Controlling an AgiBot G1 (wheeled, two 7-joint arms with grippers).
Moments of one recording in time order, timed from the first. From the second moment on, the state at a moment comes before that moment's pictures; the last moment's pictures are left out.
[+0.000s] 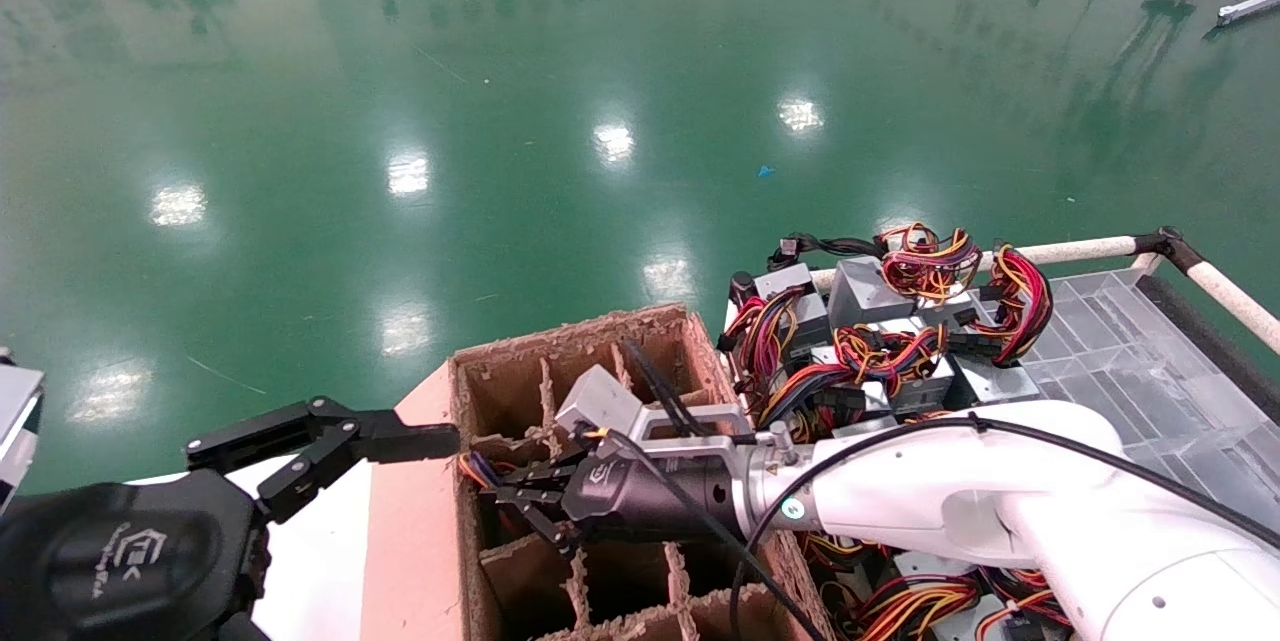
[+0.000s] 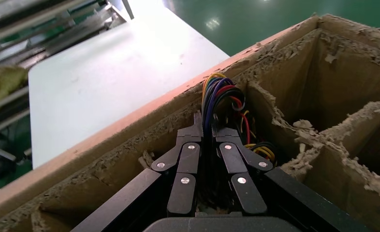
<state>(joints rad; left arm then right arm) -1.09 0.59 0.35 -1.27 0.69 1.47 -0.15 1.50 -1.34 -0.89 0.30 -1.00 -1.18 -0.07</state>
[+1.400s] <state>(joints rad) -1.09 0.59 0.35 -1.27 0.69 1.47 -0.15 1.79 -0.97 -0.75 0.30 -0.69 -1.59 -0.09</state>
